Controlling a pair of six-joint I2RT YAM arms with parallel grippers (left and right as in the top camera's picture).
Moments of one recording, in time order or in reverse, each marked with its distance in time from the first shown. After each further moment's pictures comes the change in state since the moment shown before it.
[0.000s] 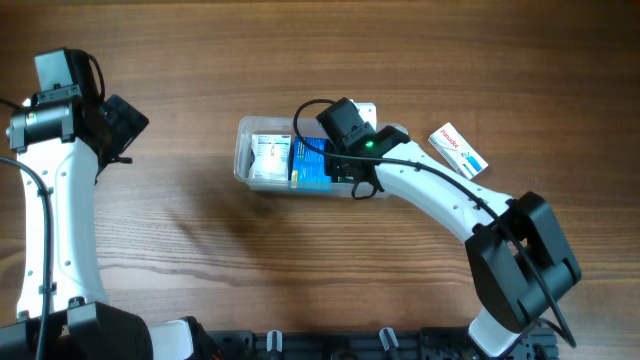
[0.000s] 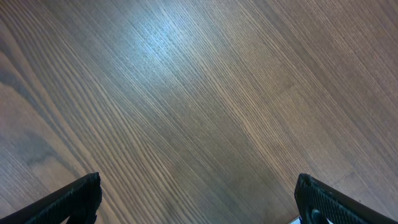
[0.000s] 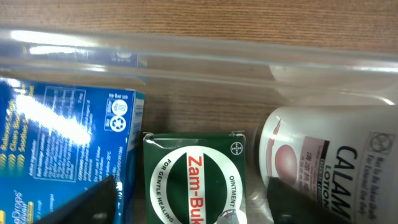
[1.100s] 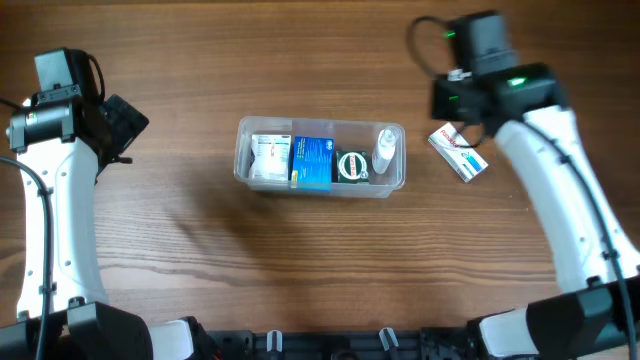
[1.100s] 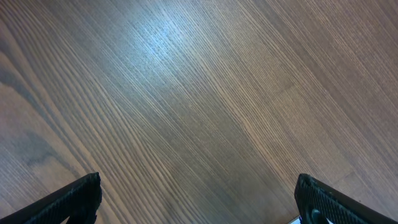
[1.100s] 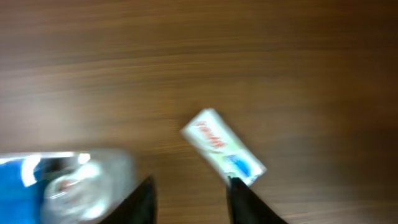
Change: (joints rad) left arm 0.000 0.000 0.000 0.000 0.000 0.000; right arm -0.453 -0.224 0.354 -0.468 -0.037 -0.348
